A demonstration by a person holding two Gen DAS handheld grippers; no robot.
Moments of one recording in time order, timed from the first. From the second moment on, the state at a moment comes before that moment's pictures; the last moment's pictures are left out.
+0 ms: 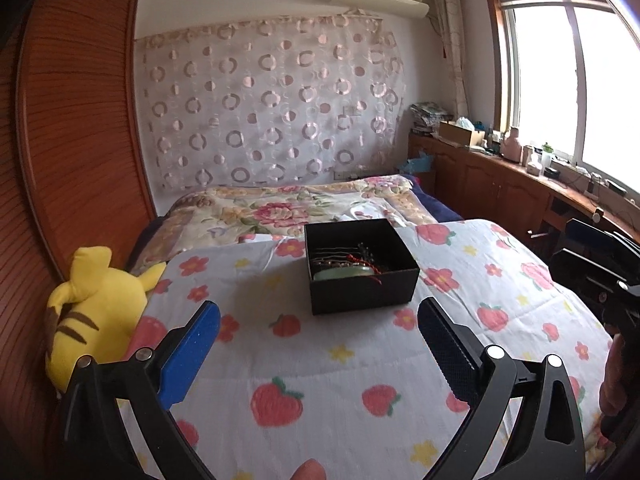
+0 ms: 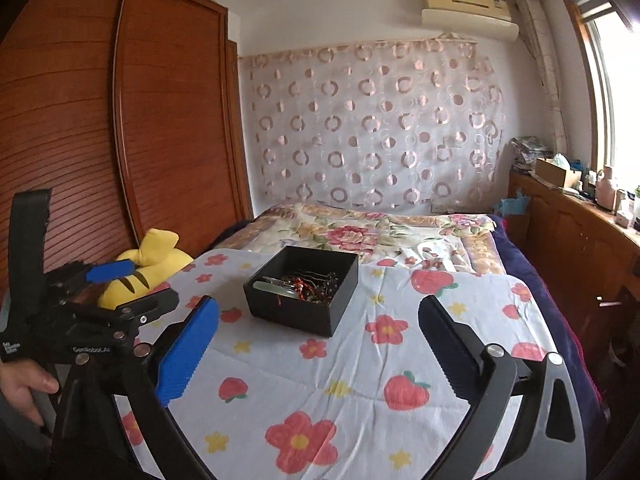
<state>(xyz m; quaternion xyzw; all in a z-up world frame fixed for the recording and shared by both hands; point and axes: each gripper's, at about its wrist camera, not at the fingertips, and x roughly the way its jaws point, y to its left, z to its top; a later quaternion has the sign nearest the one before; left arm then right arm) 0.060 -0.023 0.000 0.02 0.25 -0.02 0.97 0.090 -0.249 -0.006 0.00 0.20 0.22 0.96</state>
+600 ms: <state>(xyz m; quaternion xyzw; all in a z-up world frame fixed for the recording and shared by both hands) 0.019 -0.010 -0.011 0.00 0.25 0.00 0.97 0.065 -0.268 -0.027 0.02 0.20 0.15 0.97</state>
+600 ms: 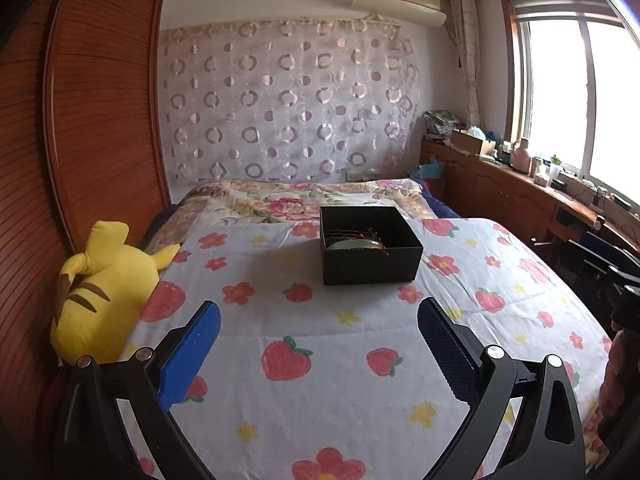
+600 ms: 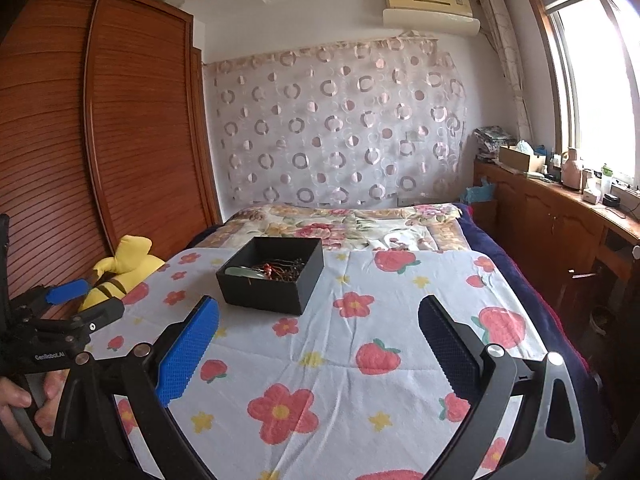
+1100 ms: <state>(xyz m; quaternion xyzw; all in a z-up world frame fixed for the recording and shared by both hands) 0.013 -0.013 -0.007 0.00 0.24 -0.01 0.97 0.065 -0.267 -0.032 0.02 0.20 0.15 0.97</state>
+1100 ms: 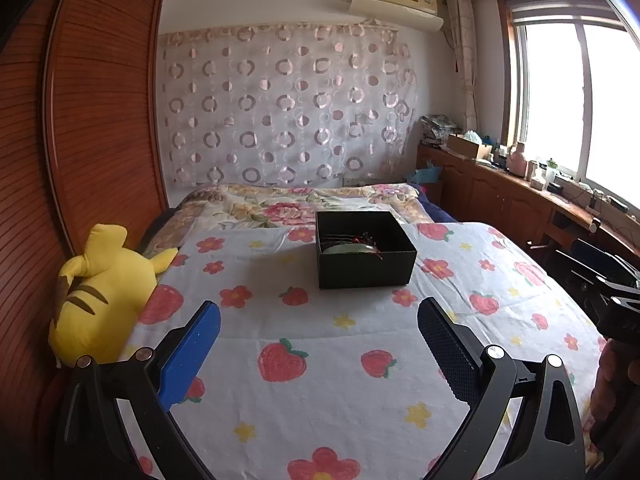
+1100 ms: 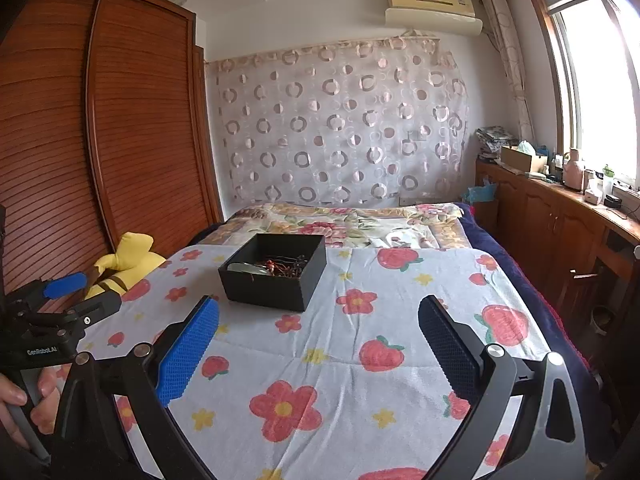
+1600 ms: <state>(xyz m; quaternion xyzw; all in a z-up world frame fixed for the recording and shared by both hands) 0.010 -0.015 -0.004 -0.01 0.23 -0.01 0.97 0.064 -0.267 -0.032 0.02 0.20 0.16 0.97</state>
